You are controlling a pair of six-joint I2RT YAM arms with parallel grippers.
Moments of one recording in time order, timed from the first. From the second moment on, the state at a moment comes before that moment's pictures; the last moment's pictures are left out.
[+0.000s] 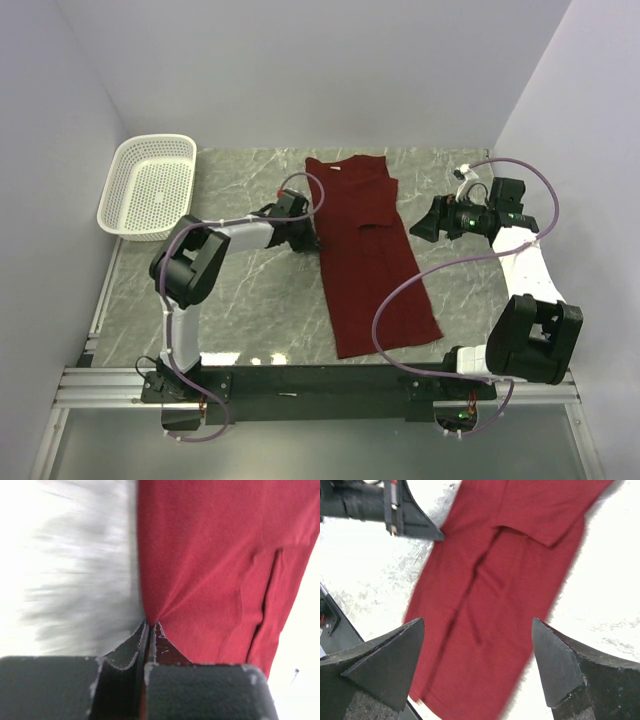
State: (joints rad) left arm -0.57 2.01 1.24 -0.09 0.17 -0.89; right arm -0.23 1.35 1.02 -0.53 -0.90 -0.21
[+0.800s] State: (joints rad) left arm -0.44 1.34 1.07 -0.28 -0.09 -0.62; right arm -0.08 2.08 1.68 -0.55 -0.72 0.11
